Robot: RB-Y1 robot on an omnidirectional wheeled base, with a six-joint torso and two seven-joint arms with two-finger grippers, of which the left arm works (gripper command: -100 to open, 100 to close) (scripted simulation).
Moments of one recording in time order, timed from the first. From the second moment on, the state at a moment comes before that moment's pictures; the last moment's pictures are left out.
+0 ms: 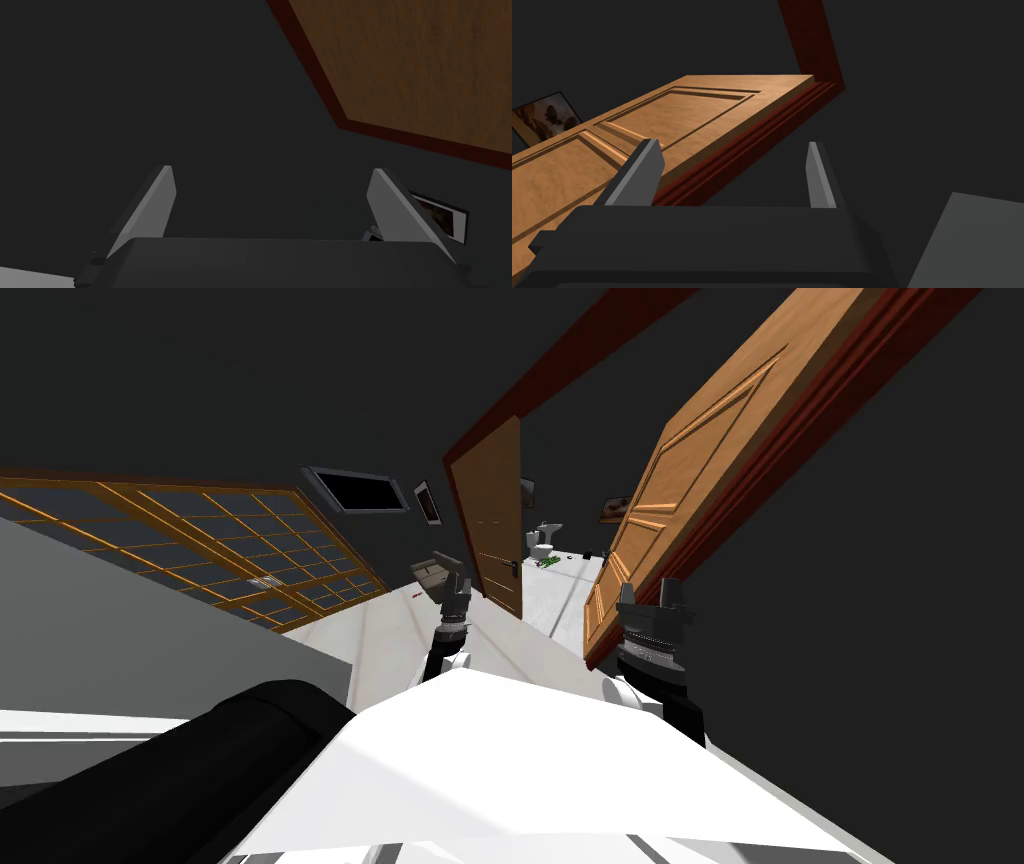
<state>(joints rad) 0.51 0.05 -0.05 -2.26 -0.05 -0.60 -0.05</state>
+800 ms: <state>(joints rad) 0.44 0.10 -0.06 -2.08 0.02 -0.54 -0.05</state>
